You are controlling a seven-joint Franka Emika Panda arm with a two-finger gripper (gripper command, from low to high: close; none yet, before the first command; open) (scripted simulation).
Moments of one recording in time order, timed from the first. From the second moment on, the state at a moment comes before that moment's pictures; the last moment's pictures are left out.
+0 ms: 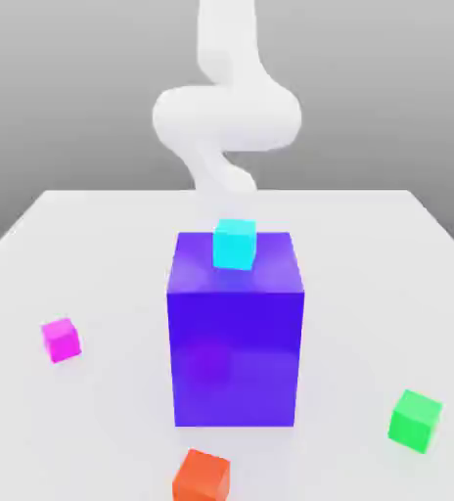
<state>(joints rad) -0.06 -0.73 -0.01 -2.35 -0.03 2.35 0.83</state>
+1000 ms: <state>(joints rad) -0.64 0.14 -0.22 -2.85 0.19 2.99 0.73</state>
